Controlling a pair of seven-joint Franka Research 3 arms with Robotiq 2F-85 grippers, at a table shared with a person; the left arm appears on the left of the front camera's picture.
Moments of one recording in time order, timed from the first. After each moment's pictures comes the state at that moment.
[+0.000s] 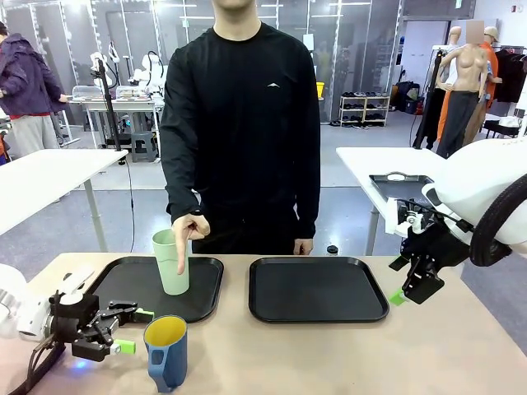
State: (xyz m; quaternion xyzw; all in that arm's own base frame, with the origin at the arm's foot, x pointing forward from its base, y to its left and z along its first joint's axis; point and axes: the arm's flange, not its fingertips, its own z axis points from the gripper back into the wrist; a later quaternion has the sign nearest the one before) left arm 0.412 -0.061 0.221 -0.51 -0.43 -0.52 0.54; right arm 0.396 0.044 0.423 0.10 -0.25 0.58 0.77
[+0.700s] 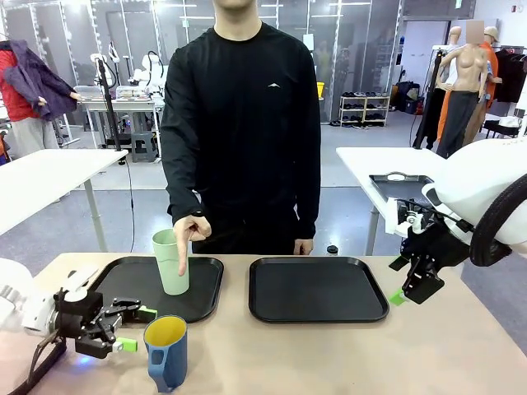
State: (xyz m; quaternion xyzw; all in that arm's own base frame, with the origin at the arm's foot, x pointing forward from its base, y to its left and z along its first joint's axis) left arm 0.427 -0.068 0.228 -0.50 -0.42 -0.55 0.52; right arm 0.396 0.043 0.423 0.10 -0.25 0.58 0.77
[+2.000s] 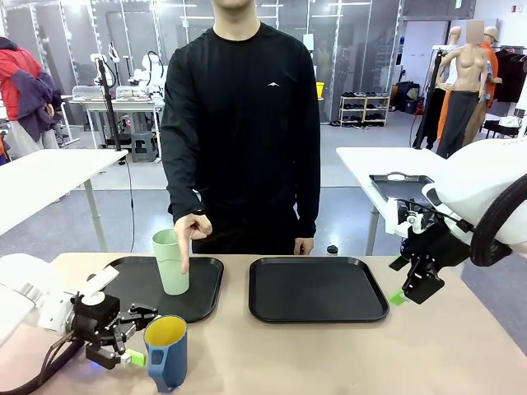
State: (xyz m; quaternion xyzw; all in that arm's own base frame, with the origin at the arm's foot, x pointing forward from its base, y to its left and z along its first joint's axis) left arm 0.422 -0.102 0.222 -0.53 -0.38 -0.59 0.48; right arm 0.396 0.043 0.423 0.10 -0.25 0.58 0.77
